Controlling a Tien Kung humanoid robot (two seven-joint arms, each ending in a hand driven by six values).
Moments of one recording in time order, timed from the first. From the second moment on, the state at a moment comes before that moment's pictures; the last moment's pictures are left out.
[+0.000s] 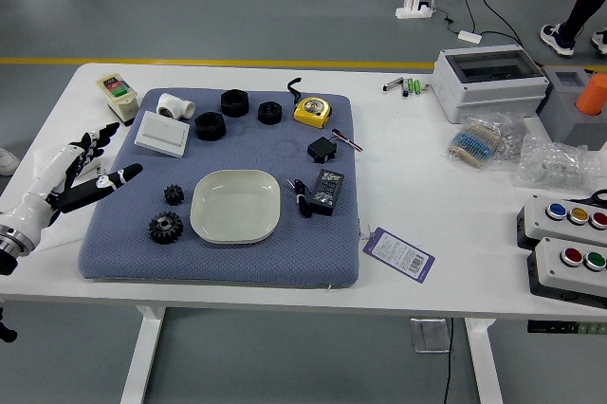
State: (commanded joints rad) left arm -0.12 0.16 -1.71 -1.41 1.92 -0.37 -0.11; right arm 0.04 -0.24 0.35 0.26 0.45 -0.32 0.03
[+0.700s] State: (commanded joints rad) left arm -0.11 0.17 -1.60 -1.43 2.27 -0.37 -0.08; right arm 0.04 -0.24 0.36 0.26 0.45 -0.32 0.03
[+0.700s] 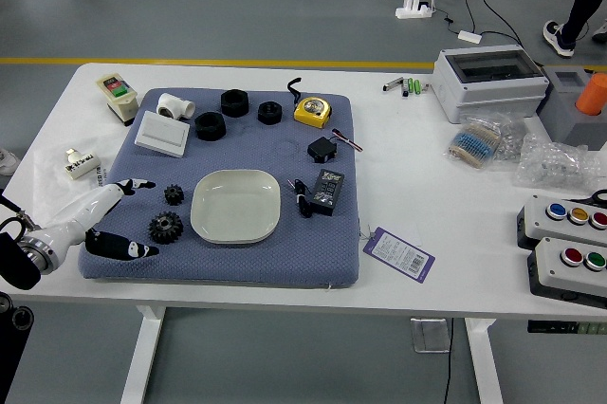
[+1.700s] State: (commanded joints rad) left arm -0.15 0.14 -1.52 -1.27 2.27 -0.22 -0.07; right arm 0.03 -0.24 0.35 0.26 0.45 -0.32 0.03
